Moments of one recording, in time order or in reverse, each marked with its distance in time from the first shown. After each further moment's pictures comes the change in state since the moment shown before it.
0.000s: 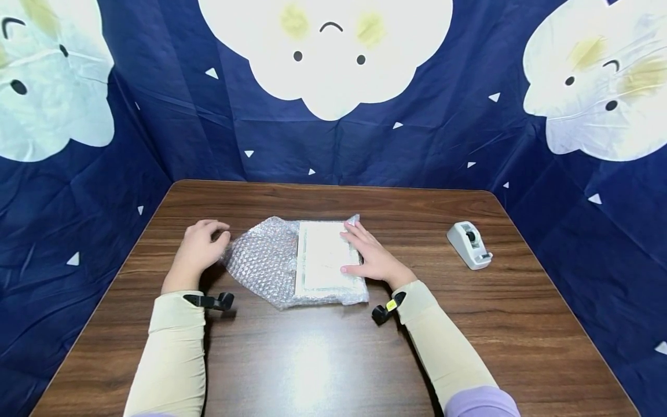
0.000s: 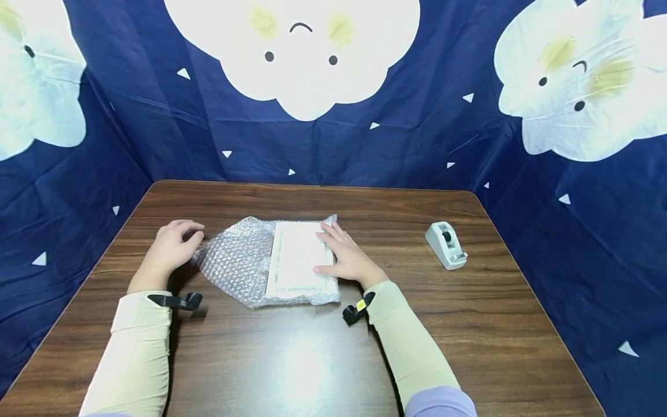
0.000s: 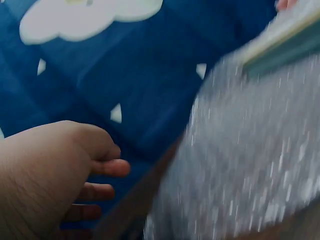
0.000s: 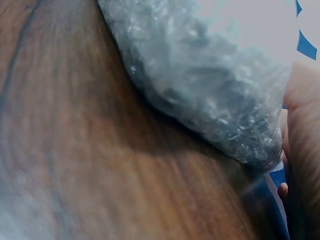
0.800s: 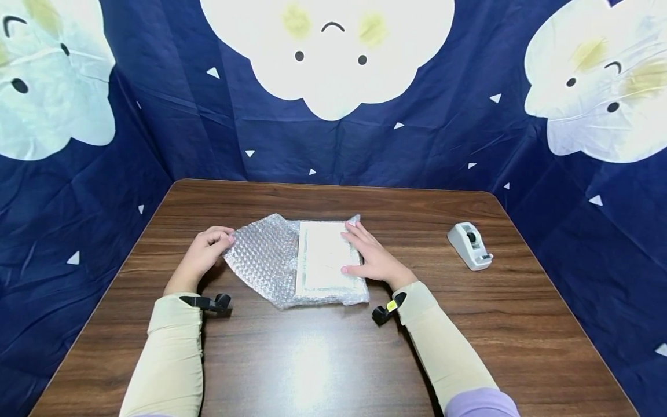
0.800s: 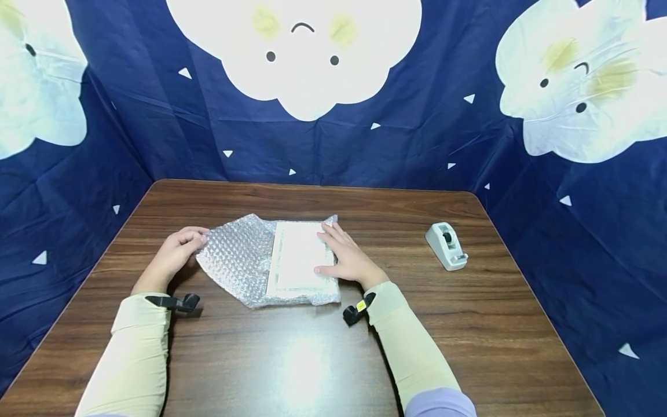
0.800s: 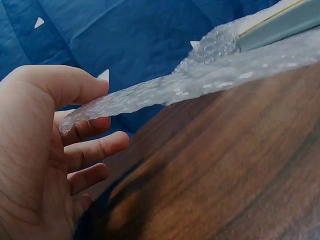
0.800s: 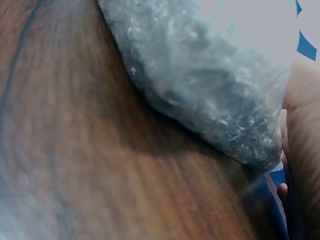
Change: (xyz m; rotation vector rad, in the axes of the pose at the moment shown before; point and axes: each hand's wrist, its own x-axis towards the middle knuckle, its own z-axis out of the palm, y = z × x) left_hand 0.000 -0.027 0.019 -0.420 -0.015 0.057; right_hand 0.000 0.000 0.001 0.018 -0.008 0.016
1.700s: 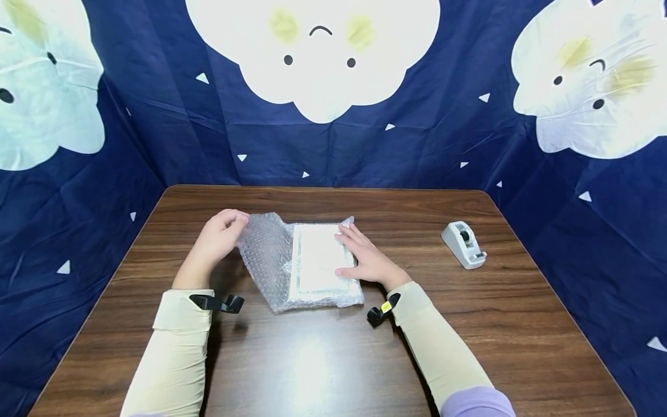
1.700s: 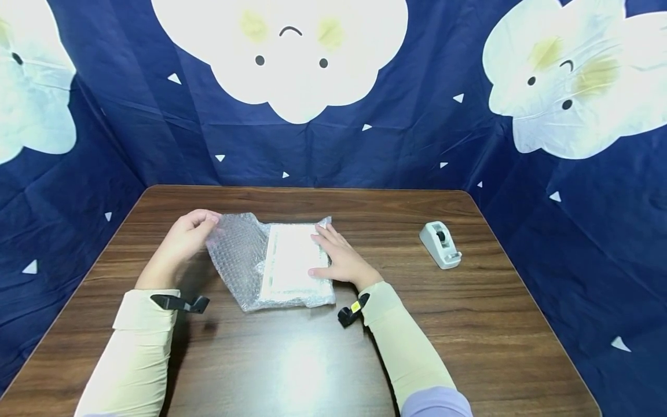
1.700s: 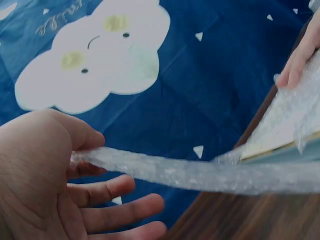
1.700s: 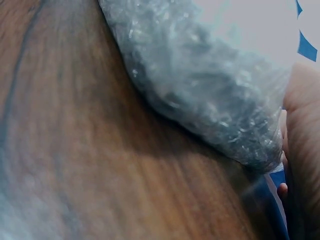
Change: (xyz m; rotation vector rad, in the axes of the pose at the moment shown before) left_hand 0.019 0.108 0.017 0.036 -0.052 -0.069; right_hand -0.001 -0.001 0.000 -0.034 0.009 -0.007
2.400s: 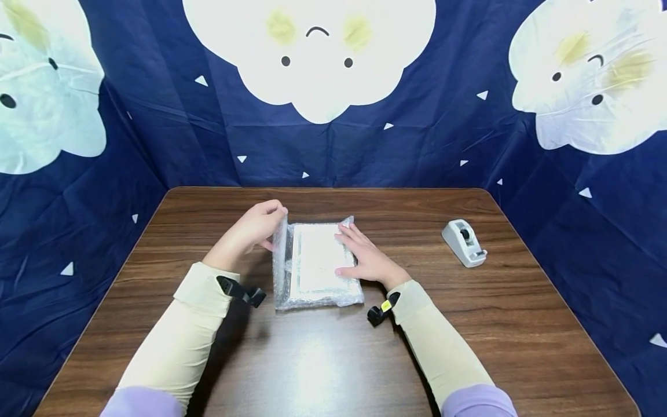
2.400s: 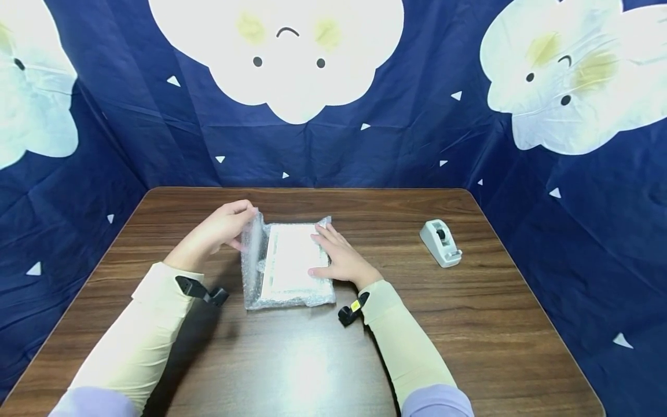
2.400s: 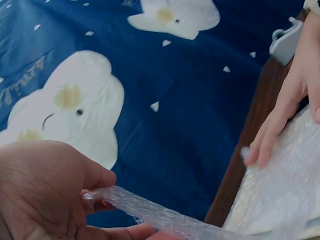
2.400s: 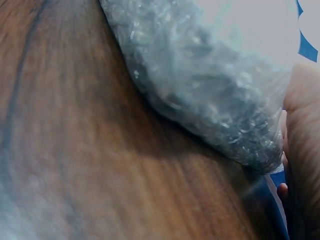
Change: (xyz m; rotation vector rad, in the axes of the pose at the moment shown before) left_hand 0.028 0.070 0.040 -0.148 -0.277 -0.237; right_hand 0.000 0.002 0.000 -0.014 -0.004 -0.008
